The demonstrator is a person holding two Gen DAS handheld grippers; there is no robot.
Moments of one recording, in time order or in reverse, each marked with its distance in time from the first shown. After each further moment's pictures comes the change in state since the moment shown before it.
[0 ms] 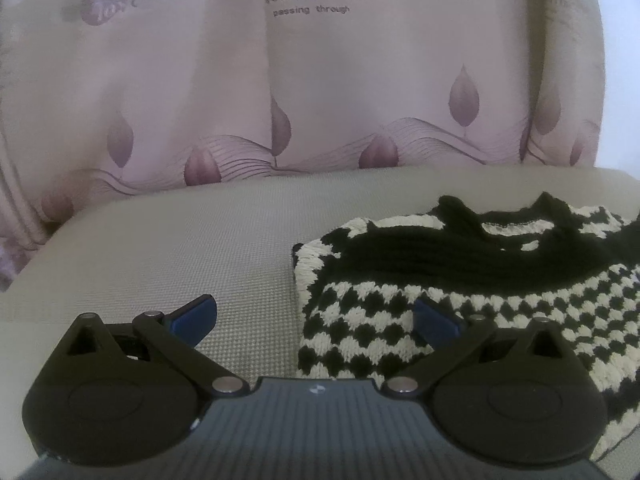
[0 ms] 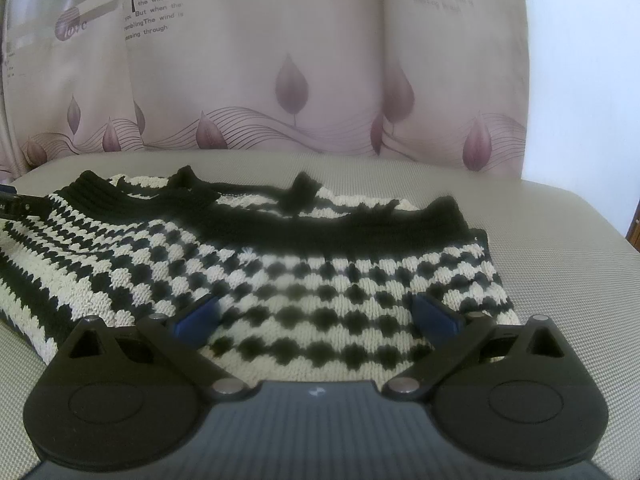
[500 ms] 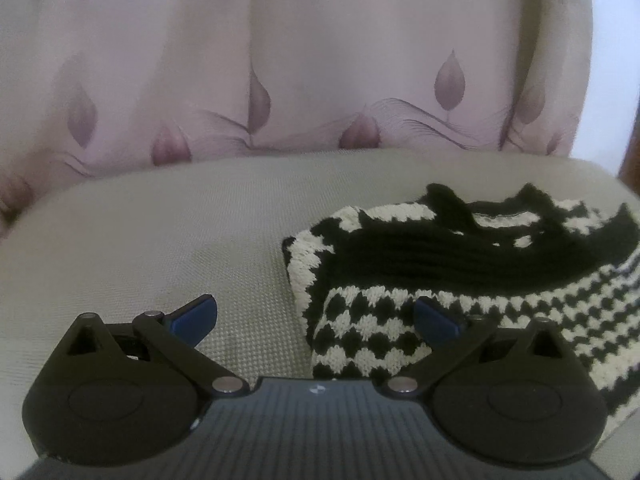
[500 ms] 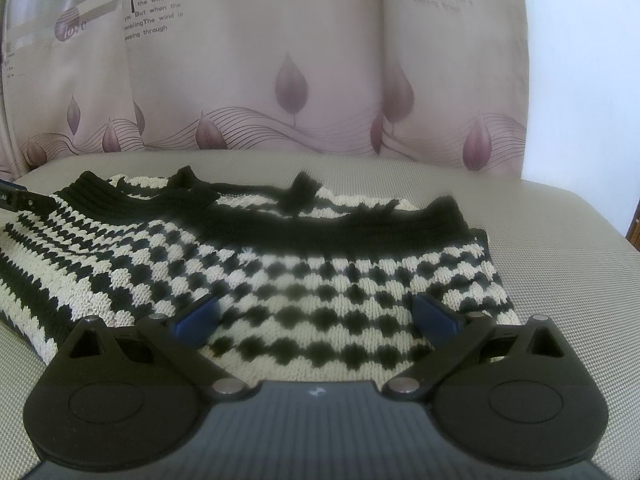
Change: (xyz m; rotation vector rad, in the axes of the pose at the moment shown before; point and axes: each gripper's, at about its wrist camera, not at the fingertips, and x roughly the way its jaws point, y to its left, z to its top) left arm 0.025 0.030 0.014 -0.015 0.095 -0.157; right arm 0.000 0.000 0.000 0.006 -0.002 -0.001
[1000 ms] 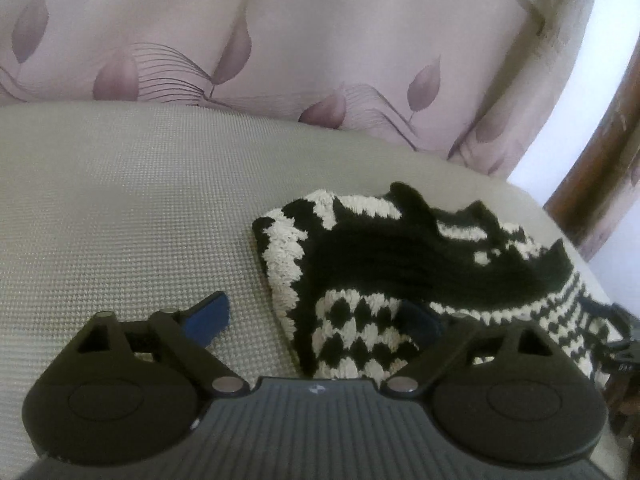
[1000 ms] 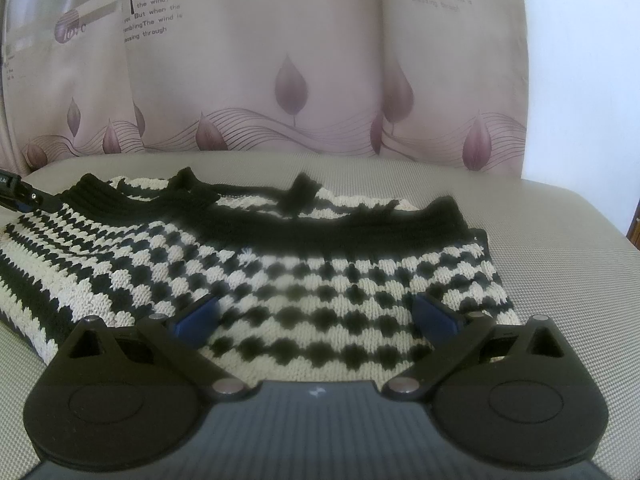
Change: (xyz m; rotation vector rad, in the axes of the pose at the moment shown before) left arm 0.034 0.047 0.000 -0.161 0.074 -0.320; right arm -0.001 -0.001 0.000 0.004 -0.002 -0.002
